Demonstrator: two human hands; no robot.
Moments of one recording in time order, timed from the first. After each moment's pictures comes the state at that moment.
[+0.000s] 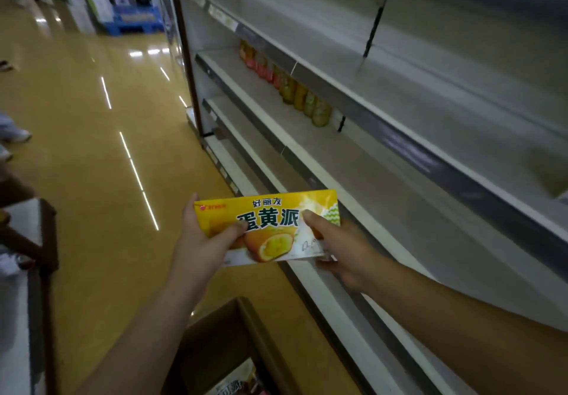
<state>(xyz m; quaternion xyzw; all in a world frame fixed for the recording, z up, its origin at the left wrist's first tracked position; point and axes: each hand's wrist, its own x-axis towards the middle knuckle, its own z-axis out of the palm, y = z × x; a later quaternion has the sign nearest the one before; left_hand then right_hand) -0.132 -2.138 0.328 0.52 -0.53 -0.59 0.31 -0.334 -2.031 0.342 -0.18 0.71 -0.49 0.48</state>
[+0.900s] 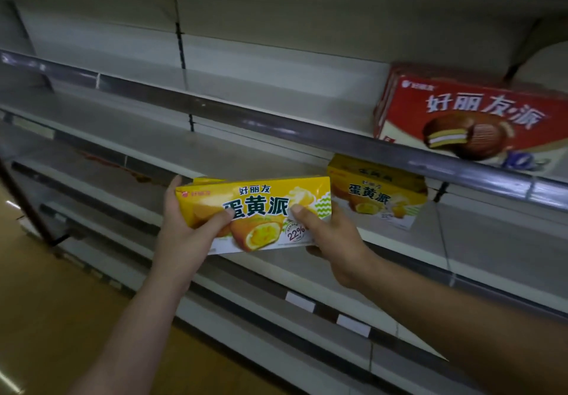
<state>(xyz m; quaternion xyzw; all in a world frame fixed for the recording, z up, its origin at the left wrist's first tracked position) -0.278 -2.028 0.515 0.26 -0.69 -0.61 0.28 -0.404 -1.833 0.509 -0.17 0.70 -0.68 0.17</state>
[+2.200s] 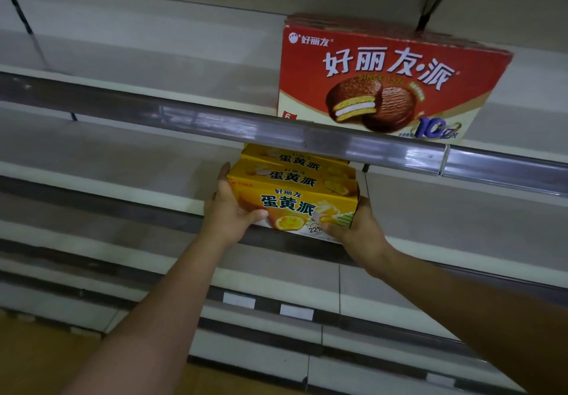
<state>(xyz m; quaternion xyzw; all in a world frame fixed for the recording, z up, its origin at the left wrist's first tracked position) -0.496 -1.923 0.447 0.13 -0.84 -0.51 0.11 -0.519 -1.662 0.455 -0.05 0.84 -0.54 0.04</state>
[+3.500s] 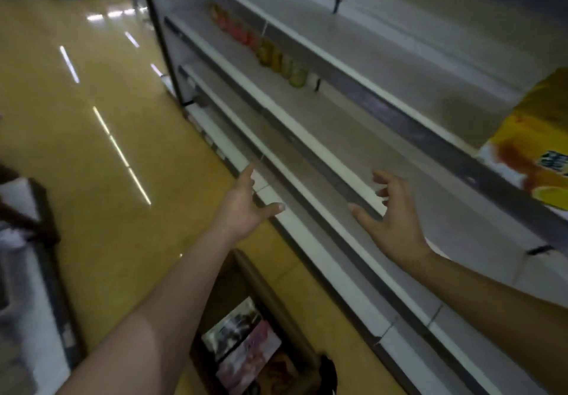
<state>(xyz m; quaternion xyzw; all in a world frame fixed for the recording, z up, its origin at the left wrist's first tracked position) -0.162 -2.082 0.345 0.40 -0.76 -0.49 0.12 -0.357 -1.883 0.365 -0.42 0.82 -0.39 0.08</state>
